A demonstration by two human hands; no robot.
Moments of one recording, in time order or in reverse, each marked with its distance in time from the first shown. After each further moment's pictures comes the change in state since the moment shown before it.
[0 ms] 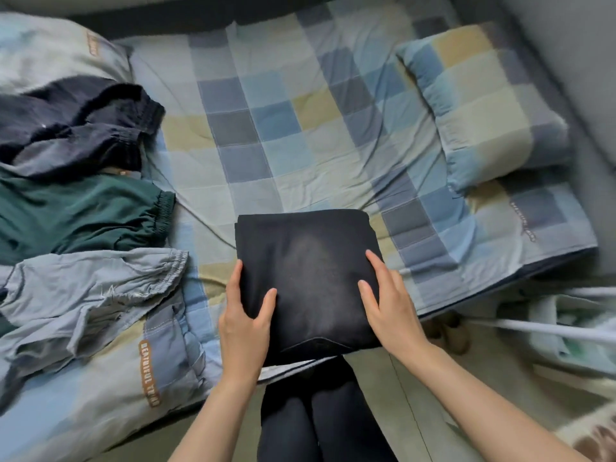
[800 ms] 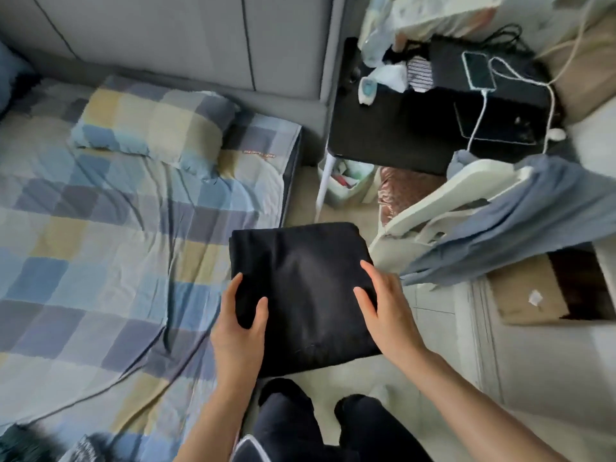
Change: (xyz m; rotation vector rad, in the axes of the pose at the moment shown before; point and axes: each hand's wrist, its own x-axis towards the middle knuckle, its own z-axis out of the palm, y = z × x) left_hand -0.216 0.132 0.016 0.185 -0.867 0.532; right_hand -0.379 0.023 -0.077 0.167 0.831 0.662
